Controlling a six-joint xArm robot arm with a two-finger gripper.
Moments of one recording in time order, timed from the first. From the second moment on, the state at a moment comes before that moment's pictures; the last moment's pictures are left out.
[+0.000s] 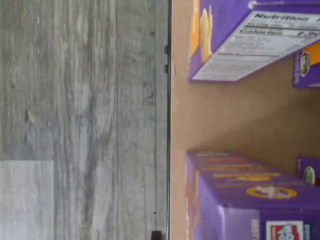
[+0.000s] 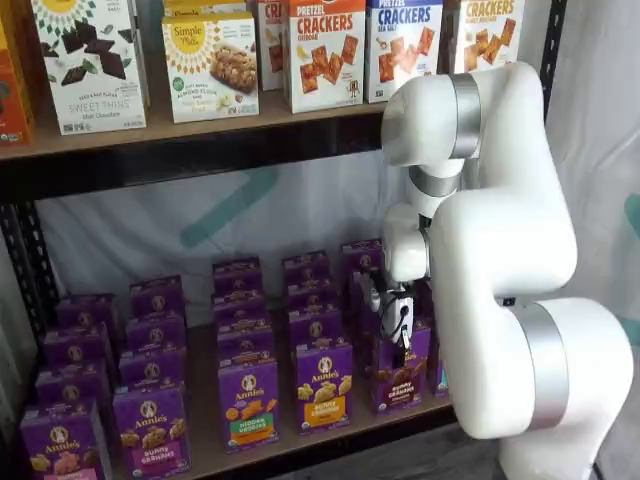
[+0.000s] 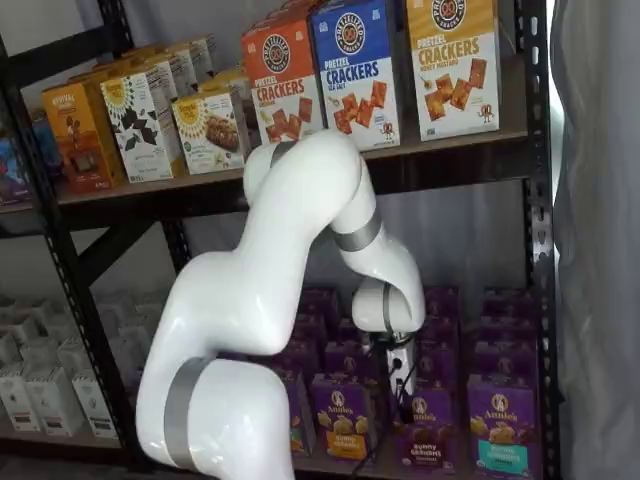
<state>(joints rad) -0.13 0.97 -1.35 -0.06 0.34 -1.65</state>
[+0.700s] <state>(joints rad) -0.13 0.97 -1.32 0.03 0.26 -1.72</state>
